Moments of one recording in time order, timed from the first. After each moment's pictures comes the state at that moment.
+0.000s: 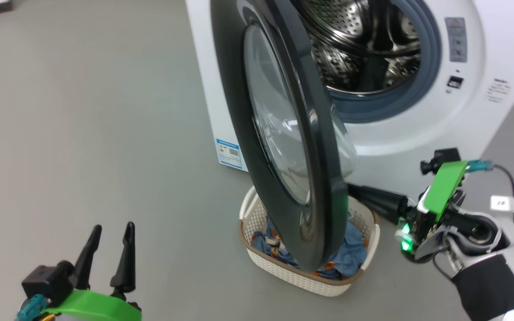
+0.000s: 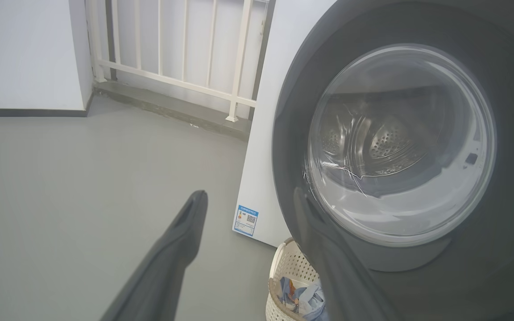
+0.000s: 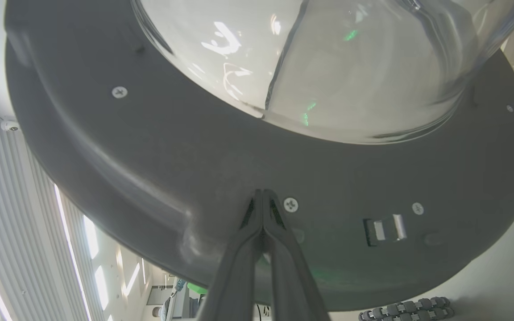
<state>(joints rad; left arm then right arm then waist) -0.15 0.21 -0.19 0.32 -0.53 -0.09 -0.21 -0.52 -0.21 0.22 0.54 1.69 0.12 0.81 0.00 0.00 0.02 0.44</state>
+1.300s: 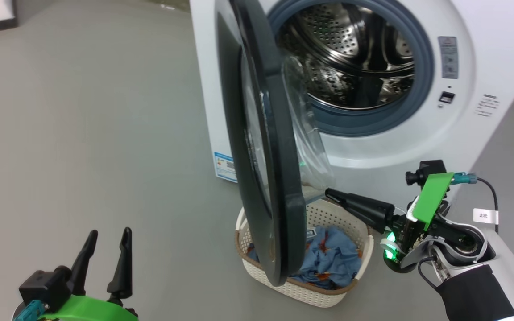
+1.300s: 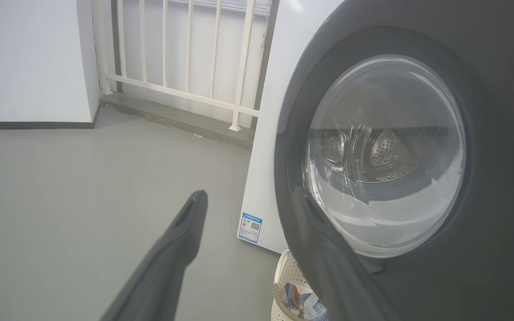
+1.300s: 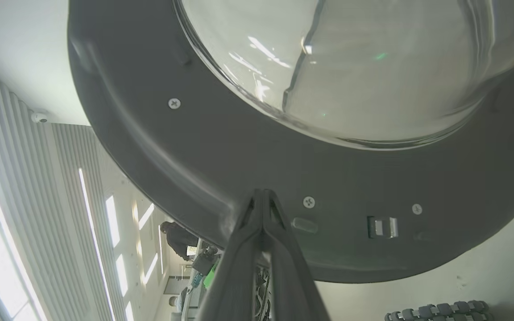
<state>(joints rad) -0.11 0.24 -0.21 0.26 -0.53 -0.05 -0.19 -0.46 -0.12 0.16 0.51 1.69 0.12 0.83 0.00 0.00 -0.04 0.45</state>
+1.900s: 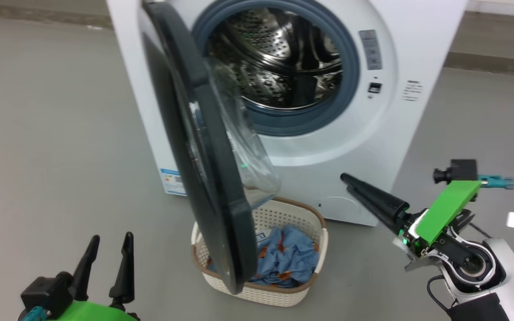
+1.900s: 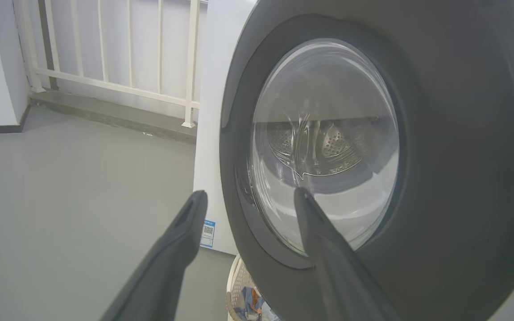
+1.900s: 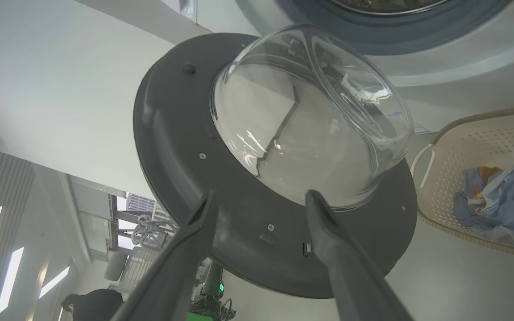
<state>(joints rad) -0.10 0.23 -0.21 0.26 -0.54 -0.04 -0.21 -0.32 -0.15 0.16 0.23 1.46 0.12 0.59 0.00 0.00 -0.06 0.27</state>
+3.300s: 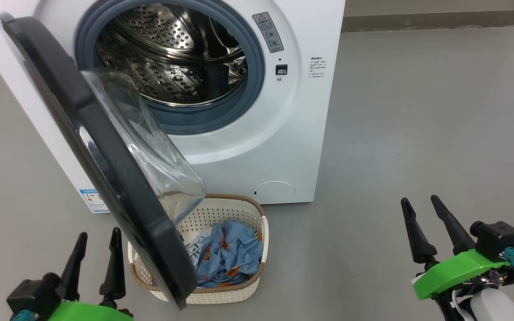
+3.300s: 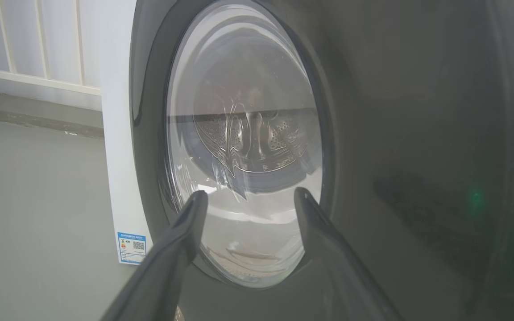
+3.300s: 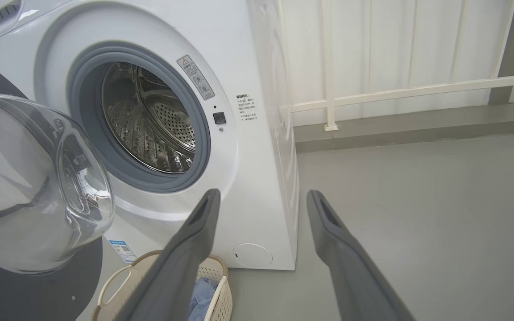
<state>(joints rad) -0.10 0.22 -0.17 0.26 -0.55 -0.04 -0.25 -0.17 -0.19 0.16 0.37 0.47 0.12 -0.24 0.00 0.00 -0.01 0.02</state>
